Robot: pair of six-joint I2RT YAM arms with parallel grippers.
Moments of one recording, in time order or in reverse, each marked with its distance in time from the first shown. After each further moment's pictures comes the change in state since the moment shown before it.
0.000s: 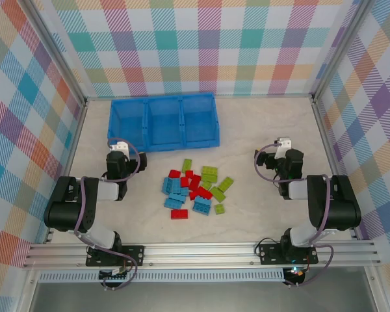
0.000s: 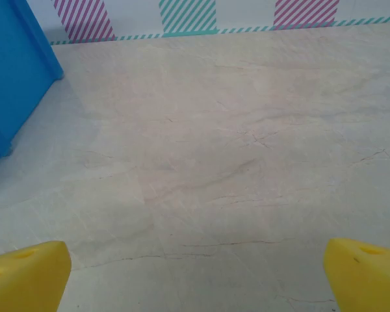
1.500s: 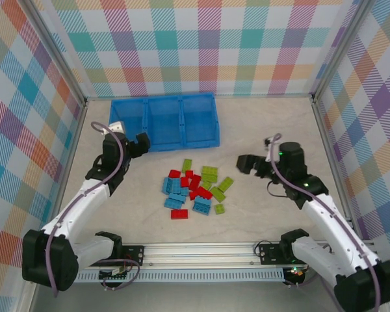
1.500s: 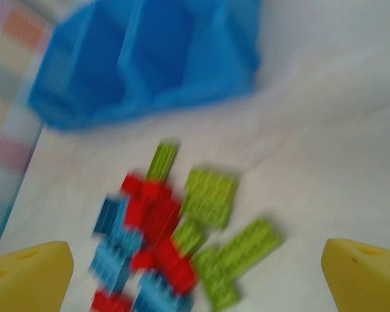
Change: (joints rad) left arm -0.206 -0.472 0.364 -0.859 -0.114 -0.341; right arm 0.383 -0.666 0.361 -1.289 -0.175 0.456
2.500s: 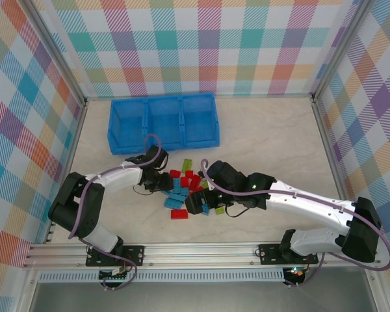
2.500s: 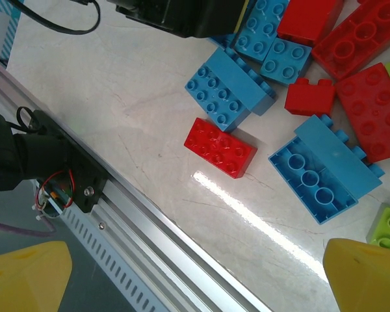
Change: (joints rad) left arm -0.213 0.471 0.053 -0.351 0.335 -0.085; right arm 0.698 0.346 0.231 -0.135 0.166 0.181
